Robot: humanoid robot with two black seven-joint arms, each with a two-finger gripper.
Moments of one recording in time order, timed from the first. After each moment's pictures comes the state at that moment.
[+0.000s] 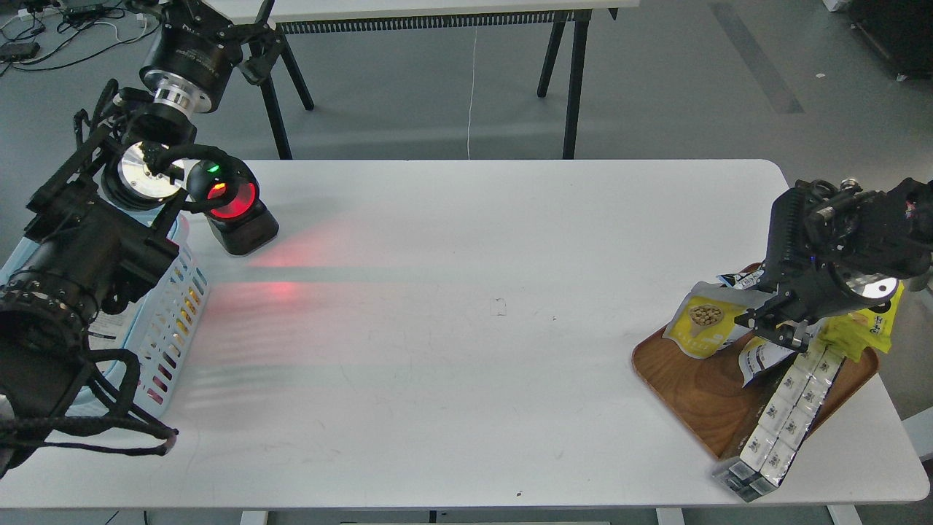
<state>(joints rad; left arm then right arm) -0.99 0.22 -0.98 -0.44 0.02 -0.49 -0.22 1.61 -0.90 -0.59 1.46 -2.18 0.34 0.49</state>
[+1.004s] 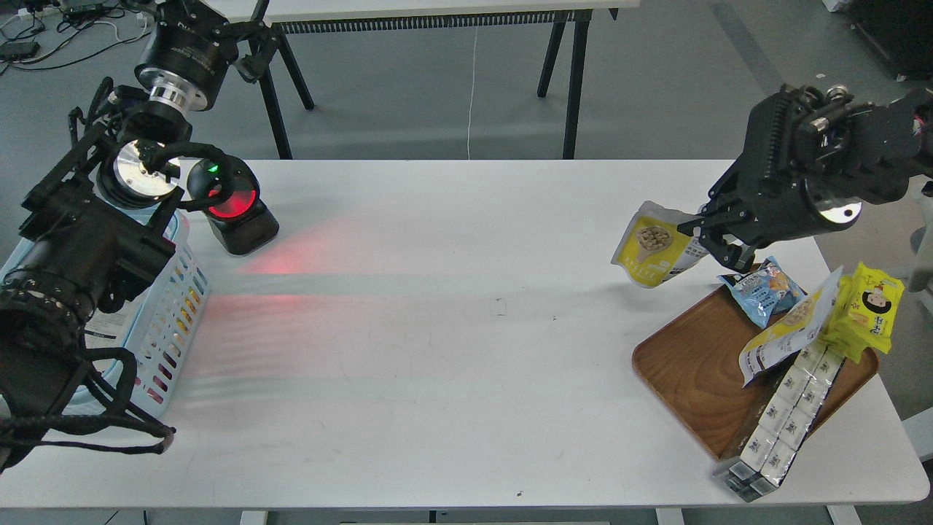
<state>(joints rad) -1.00 0.23 -0.98 -0.44 0.02 -0.49 -0.22 1.69 -0.89 -0.35 1.51 -2.14 0.35 0.49</state>
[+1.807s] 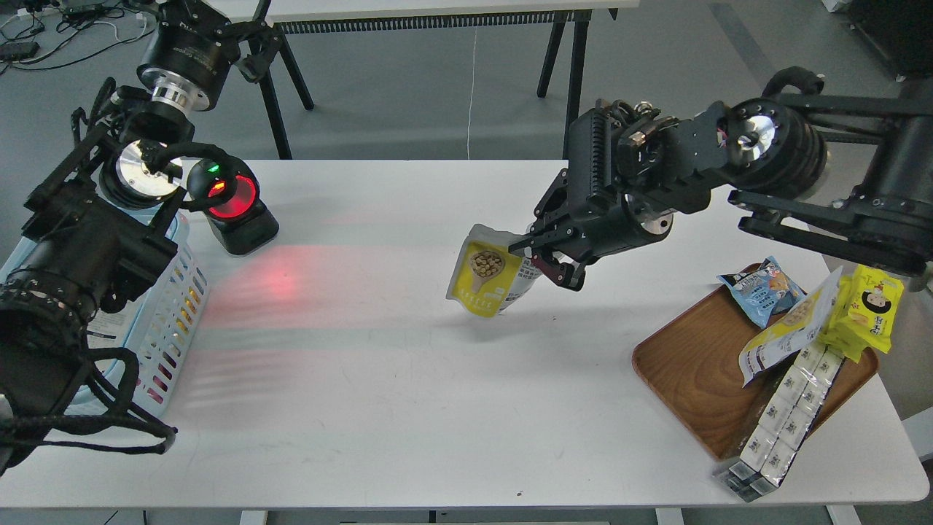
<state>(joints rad) -1.00 0.22 -0.99 -0.44 0.02 -0.49 -0.22 1.50 -0.51 -0.08 1.41 -2.14 0.35 0.49</state>
